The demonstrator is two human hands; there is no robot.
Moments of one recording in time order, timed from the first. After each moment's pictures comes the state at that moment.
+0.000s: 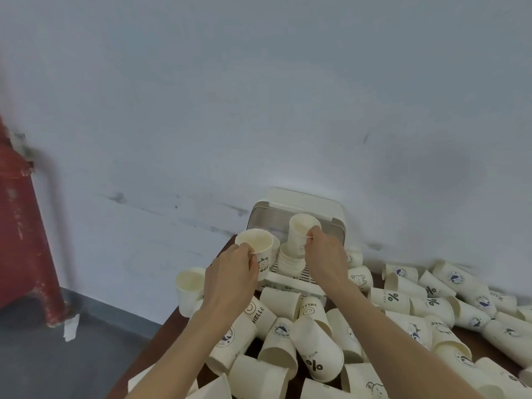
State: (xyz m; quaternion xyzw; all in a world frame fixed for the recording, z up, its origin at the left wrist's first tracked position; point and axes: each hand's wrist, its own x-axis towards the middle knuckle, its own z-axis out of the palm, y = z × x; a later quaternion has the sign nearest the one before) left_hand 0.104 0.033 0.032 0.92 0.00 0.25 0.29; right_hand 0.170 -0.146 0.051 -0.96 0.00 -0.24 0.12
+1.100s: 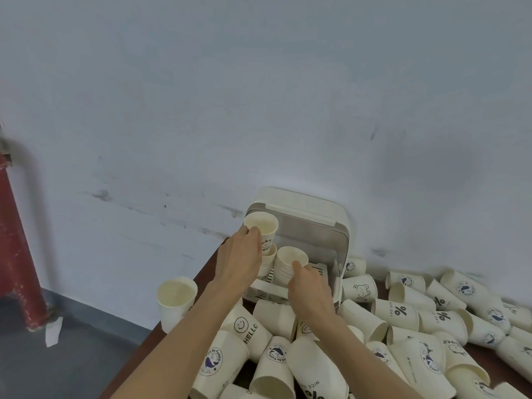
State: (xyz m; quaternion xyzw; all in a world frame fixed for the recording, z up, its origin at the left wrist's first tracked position) left_hand 0.206 0.016 0.021 0.94 -0.04 0.27 0.21; right_hand 0.182 -0.135 -0.004 -0.99 -0.01 -0.12 0.10
